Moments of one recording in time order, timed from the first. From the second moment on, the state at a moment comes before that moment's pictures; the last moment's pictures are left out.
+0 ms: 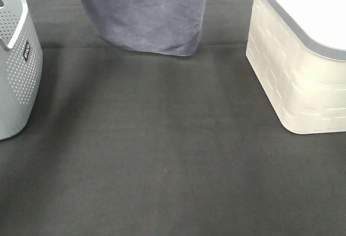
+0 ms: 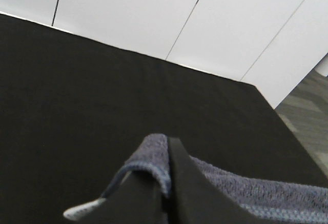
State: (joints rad) left arm -0.16 2.00 -1.68 1.71 -0.20 -2.11; right arm 0.36 1.95 -1.64 -0.35 0.02 -0.81
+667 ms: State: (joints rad) left arm -0.17 1.88 -1.17 1.56 -0.33 -1.82; right arm 0.41 1.77 -1.09 -0.32 0.10 -0.81
